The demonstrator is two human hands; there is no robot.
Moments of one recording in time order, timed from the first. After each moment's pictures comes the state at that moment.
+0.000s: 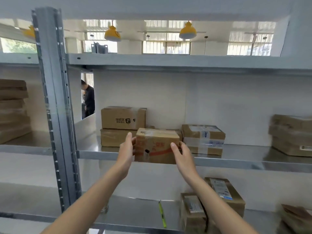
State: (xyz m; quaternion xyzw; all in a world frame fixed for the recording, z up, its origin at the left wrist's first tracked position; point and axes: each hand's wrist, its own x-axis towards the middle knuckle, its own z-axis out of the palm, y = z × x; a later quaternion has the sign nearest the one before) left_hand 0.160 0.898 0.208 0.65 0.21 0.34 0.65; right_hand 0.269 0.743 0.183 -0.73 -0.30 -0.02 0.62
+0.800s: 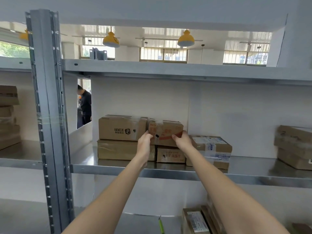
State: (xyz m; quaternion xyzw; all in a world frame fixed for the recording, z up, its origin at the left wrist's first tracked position) left_hand 0.253 0.920 0.242 0.61 0.16 0.33 0.70; right_hand 0.376 0.816 0.253 -0.80 -0.23 0.00 0.56
